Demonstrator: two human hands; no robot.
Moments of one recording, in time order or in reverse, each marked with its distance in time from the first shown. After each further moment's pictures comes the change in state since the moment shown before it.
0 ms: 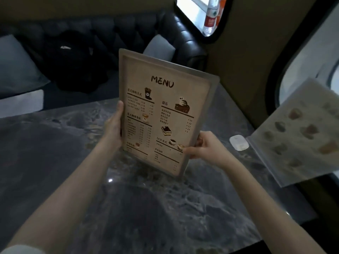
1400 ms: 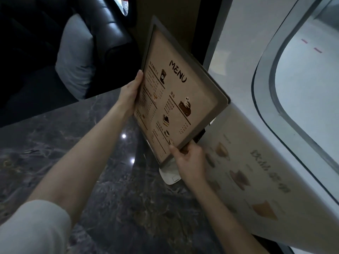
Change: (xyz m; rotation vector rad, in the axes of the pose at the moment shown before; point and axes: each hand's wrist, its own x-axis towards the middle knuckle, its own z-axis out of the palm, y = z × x) left_hand 0.187 -0.049 0.383 0.052 -0.458 -0.014; right_hand 0.048 0.120 -0.218 0.059 0.725 0.123
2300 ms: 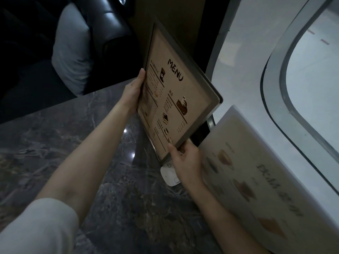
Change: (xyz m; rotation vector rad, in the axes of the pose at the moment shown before) left_hand 0.015 -0.017 0.000 0.153 -0.033 0.007; right_hand 0.011 0.012 0.017 0.043 -0.012 -0.024
